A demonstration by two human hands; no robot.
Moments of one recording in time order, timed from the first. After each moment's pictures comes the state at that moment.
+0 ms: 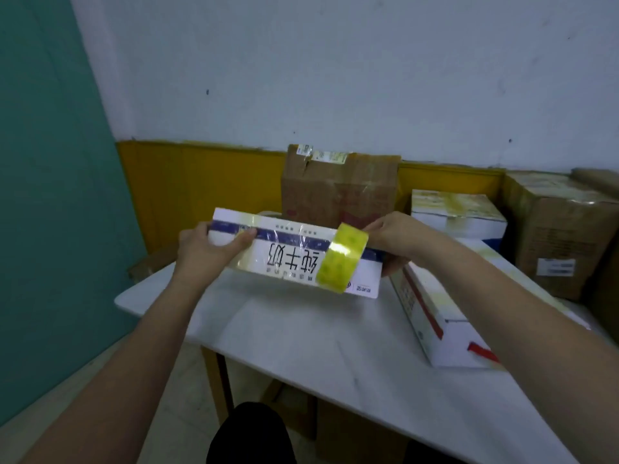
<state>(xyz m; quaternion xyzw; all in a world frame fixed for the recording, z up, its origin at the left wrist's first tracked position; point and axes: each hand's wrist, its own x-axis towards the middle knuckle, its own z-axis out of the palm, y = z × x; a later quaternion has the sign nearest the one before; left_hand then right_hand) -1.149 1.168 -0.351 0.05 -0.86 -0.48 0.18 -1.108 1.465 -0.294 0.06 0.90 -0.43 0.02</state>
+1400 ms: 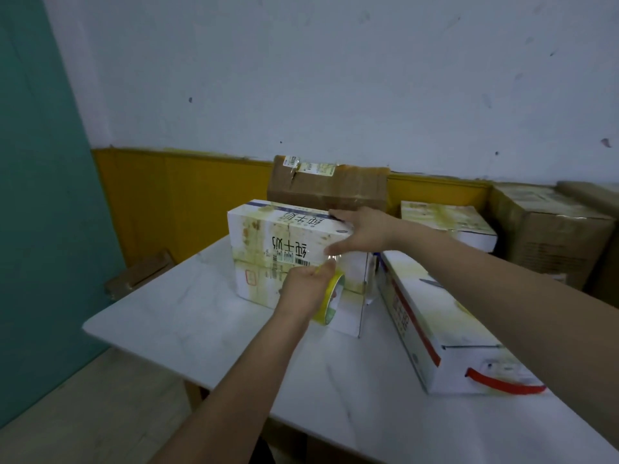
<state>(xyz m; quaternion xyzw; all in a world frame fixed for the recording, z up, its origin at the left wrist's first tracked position) -1.138 1.324 -0.363 -0.01 -0.77 -0.64 0.00 -1.175 1.474 -0.272 -0.08 0.99 -0.08 0.01</state>
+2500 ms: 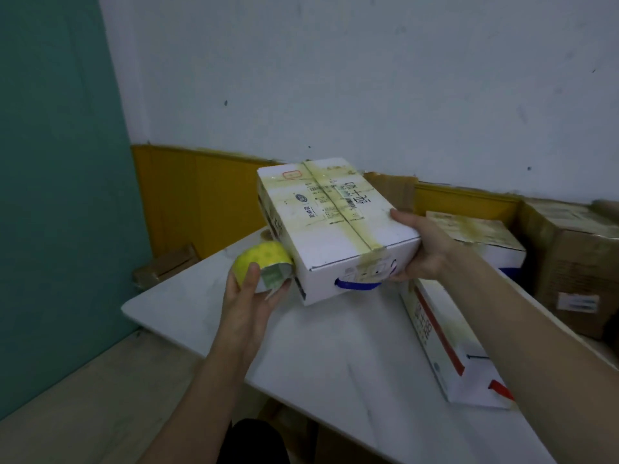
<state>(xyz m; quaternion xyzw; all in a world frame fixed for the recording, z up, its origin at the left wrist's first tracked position) -1.137 1.209 -0.413 -0.12 -0.38 -0.91 0.08 -1.162 1.494 -0.296 0.14 0.60 -0.79 0.09</state>
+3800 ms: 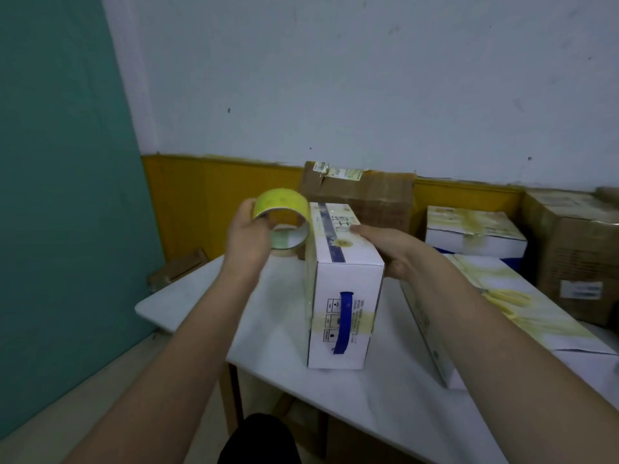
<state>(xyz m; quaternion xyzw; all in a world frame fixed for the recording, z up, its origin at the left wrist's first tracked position) -1.124 1.226 -0.300 -0.04 -0.68 -0.70 0.22 -1.161 1.446 -0.308 0.07 0.72 -0.68 0.11</state>
